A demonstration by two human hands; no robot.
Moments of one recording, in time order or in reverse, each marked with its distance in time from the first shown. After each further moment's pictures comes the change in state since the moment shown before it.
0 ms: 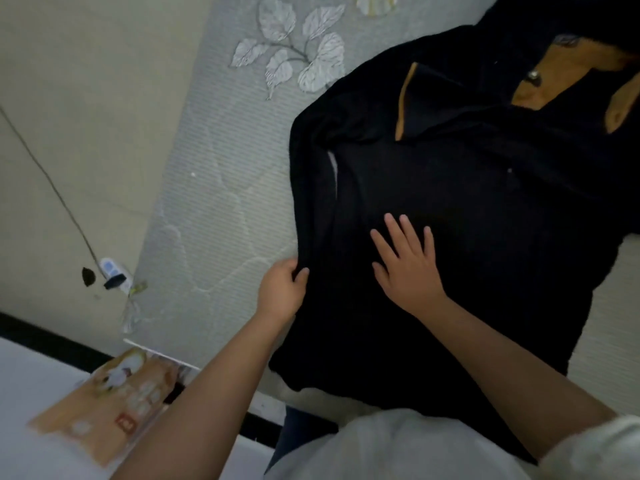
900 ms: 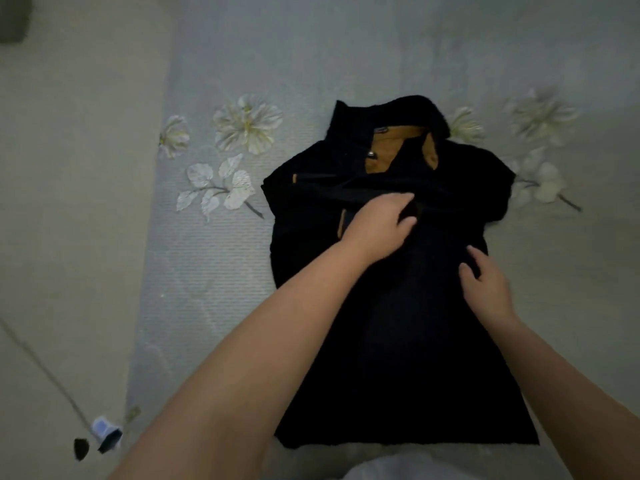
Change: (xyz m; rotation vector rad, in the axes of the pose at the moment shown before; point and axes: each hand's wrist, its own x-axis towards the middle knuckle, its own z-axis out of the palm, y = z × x) left_hand -0.031 0.267 0.011 0.196 -0.266 0.915; right_hand -0.107 0.107 -0.089 0.761 0.439 0.926
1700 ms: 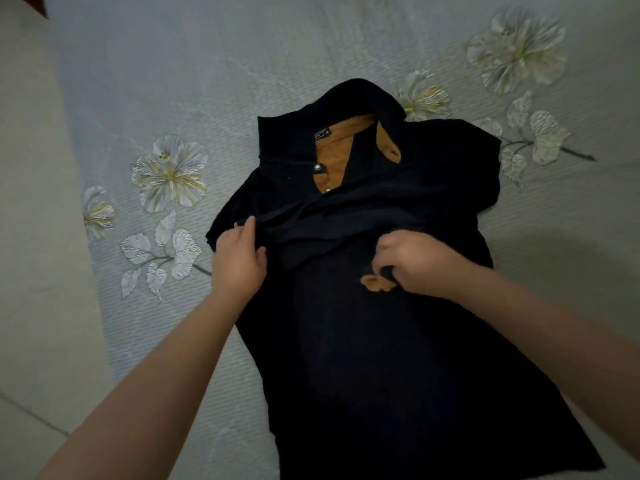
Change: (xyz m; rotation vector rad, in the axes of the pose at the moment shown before) left_hand 0.047 -0.125 -0.034 0.614 0.035 -0.298; right_hand 0.083 -0.050 0.015 -0.408 -0.495 -0.862
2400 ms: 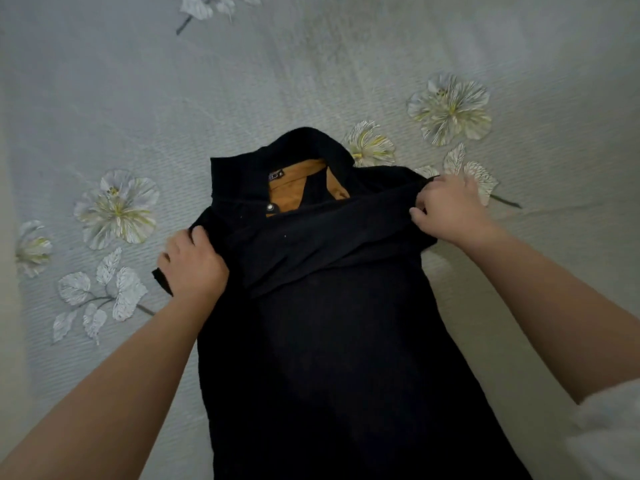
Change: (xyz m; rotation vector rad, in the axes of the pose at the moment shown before) left_hand 0.043 0.038 0.007 0.066 0.230 -0.176; right_hand -0.012 0.125 -0.072 -0.330 0.115 0.699
